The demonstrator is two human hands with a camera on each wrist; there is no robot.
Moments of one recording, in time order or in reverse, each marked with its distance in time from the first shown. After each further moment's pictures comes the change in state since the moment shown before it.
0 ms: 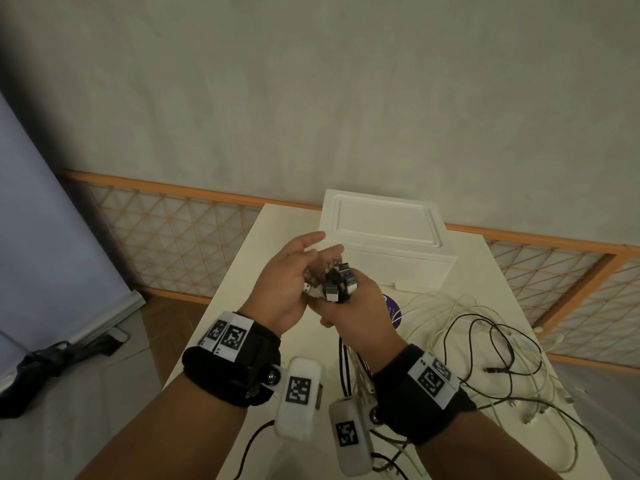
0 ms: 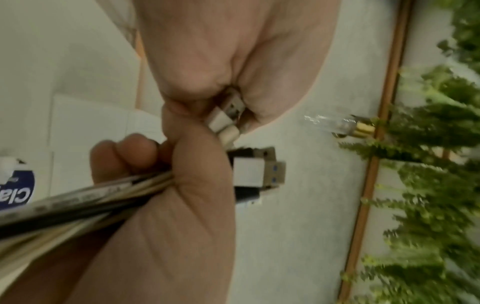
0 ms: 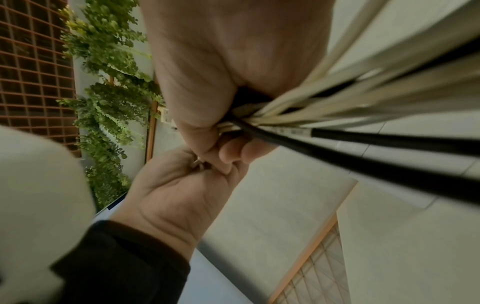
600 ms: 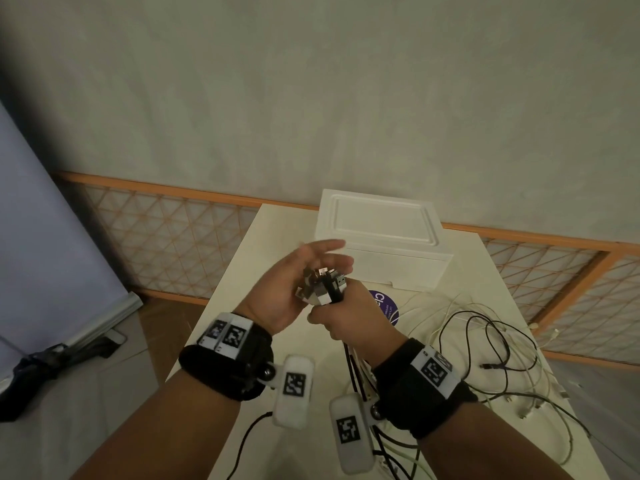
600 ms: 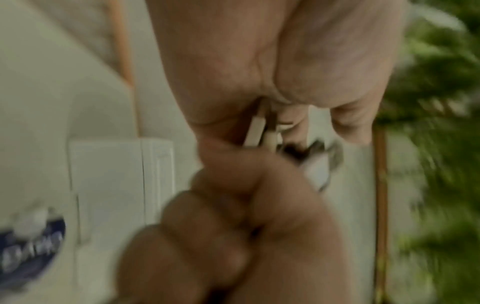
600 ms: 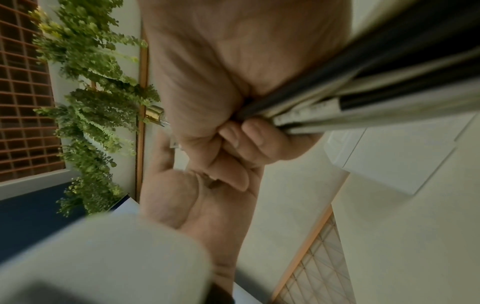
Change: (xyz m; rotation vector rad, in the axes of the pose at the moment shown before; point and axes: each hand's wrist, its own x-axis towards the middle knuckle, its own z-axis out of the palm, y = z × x) left_hand 0.001 -0.012 -0.018 0.080 -0.393 0.144; right_hand 0.005 0.004 -0.001 -0.119 -0.154 0.172
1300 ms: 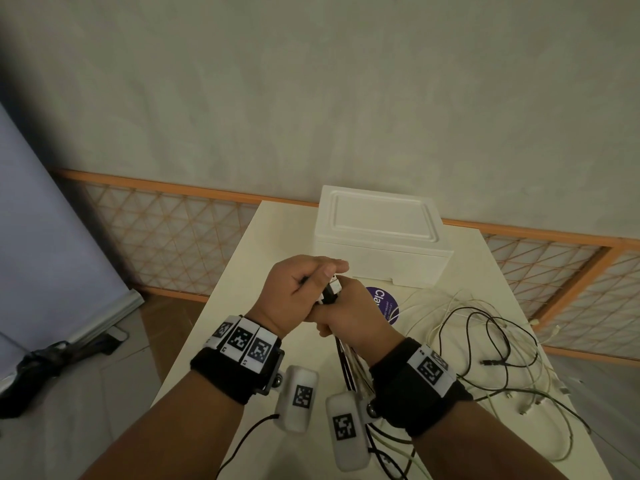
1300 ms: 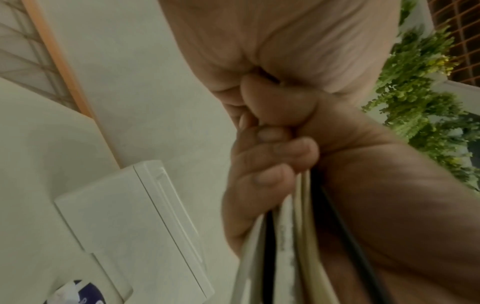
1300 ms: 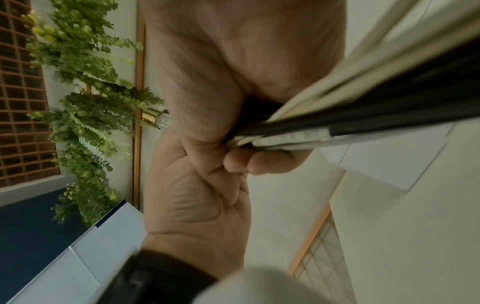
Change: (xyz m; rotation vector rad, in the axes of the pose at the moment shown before) left_hand -0.001 -0.018 0.004 0.659 0.178 0.356; right_hand -0.005 -0.001 0.000 0.055 -0.045 -0.090
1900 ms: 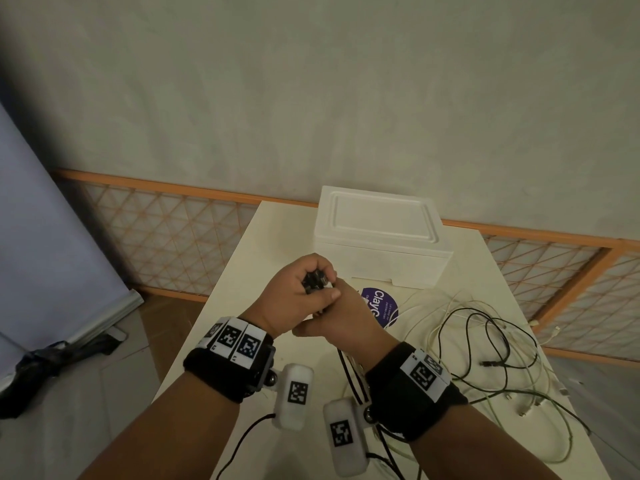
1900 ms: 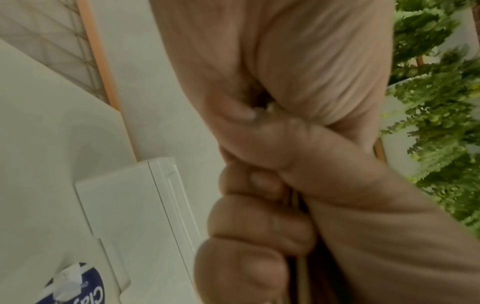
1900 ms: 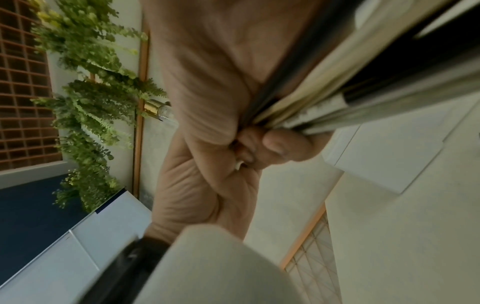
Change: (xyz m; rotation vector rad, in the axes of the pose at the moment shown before) left_hand -0.001 -0.005 -0.005 -0.056 -0.143 -0.210; right_hand 0.011 0.016 0.003 -0.206 -0.045 -0.099
